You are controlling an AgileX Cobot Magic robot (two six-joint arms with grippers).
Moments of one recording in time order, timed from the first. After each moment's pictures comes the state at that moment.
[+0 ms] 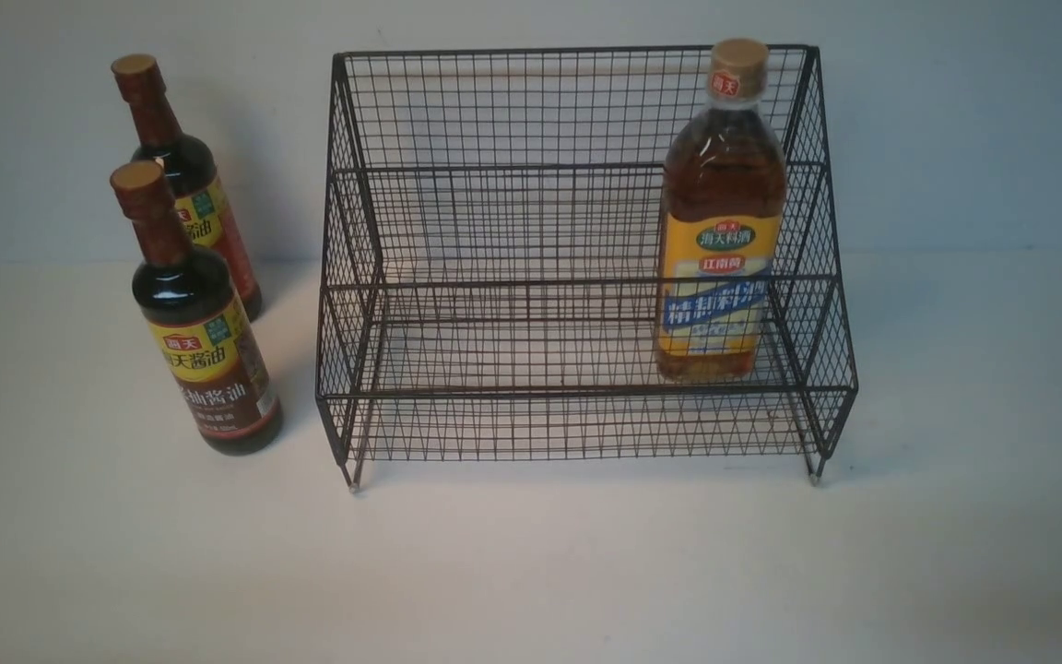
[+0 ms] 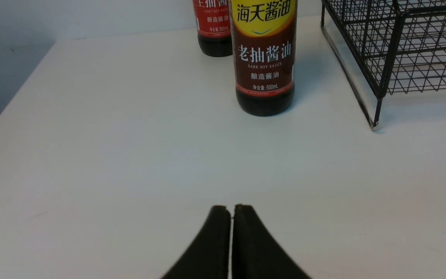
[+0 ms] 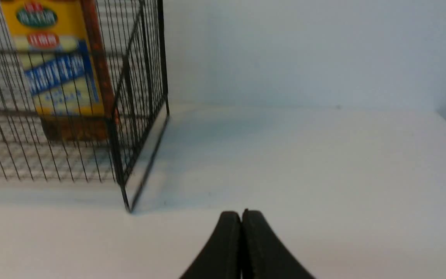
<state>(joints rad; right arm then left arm) 0.01 0.04 0.01 -0.03 0.31 0.01 0.01 -0.01 0.03 0.00 0.38 0.05</state>
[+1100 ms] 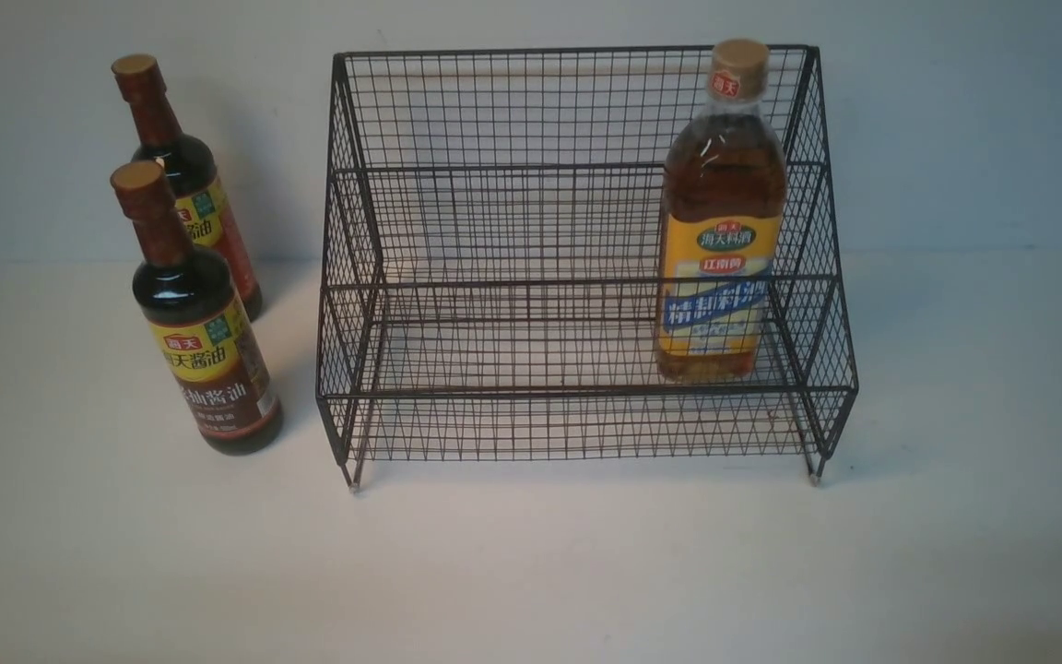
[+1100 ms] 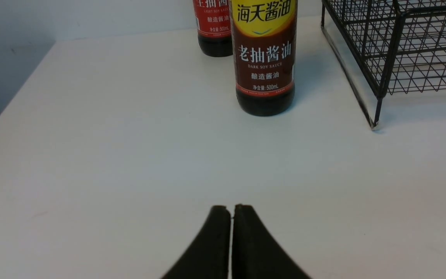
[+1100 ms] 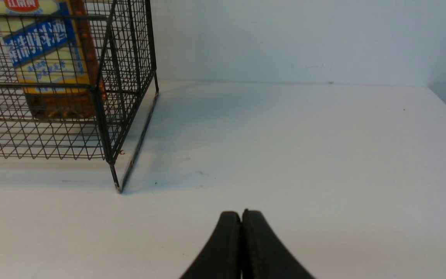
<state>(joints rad) -0.01 -0.01 0.02 -0.03 0.37 0.01 0.01 -0.01 0.03 0.00 0.38 0.05</state>
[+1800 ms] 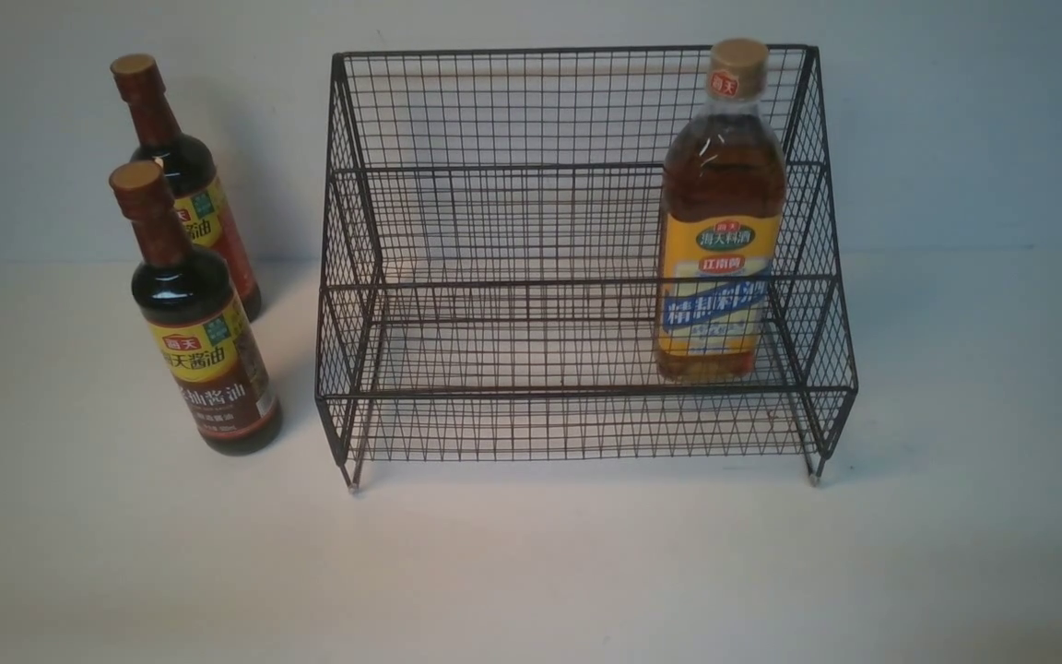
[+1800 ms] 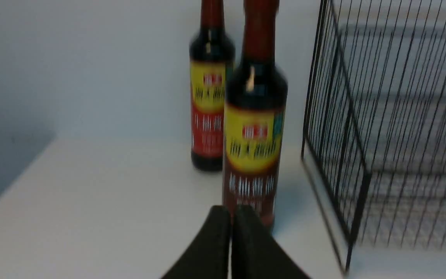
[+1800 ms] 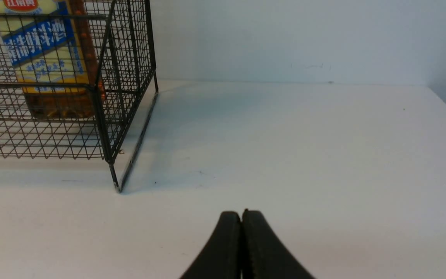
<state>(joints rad) -0.01 -0.01 0.02 -0.03 0.37 0.01 0.01 -0.01 0.03 -0.09 -0.01 0.00</state>
